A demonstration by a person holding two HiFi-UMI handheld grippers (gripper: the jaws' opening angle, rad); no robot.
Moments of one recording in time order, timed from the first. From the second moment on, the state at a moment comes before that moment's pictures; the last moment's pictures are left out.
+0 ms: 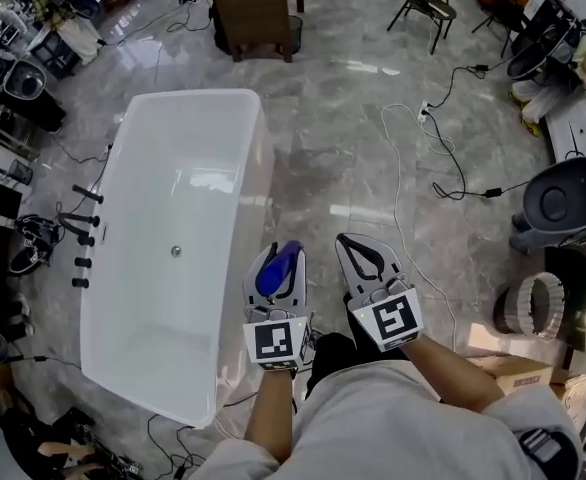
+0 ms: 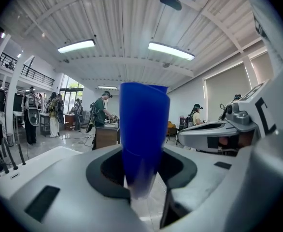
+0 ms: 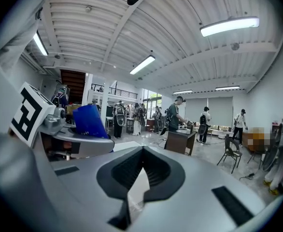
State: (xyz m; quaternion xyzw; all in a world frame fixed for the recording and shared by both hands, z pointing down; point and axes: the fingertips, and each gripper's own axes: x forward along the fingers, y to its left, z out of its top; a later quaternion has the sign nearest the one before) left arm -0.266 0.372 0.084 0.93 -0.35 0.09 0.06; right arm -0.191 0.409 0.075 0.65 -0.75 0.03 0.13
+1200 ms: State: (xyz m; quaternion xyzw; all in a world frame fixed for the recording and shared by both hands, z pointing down) left arm -0.053 0.139 0.106 0.91 -0.39 0.13 0.06; right arm 0.045 0.170 0.091 0.61 -0.79 0.02 0.10
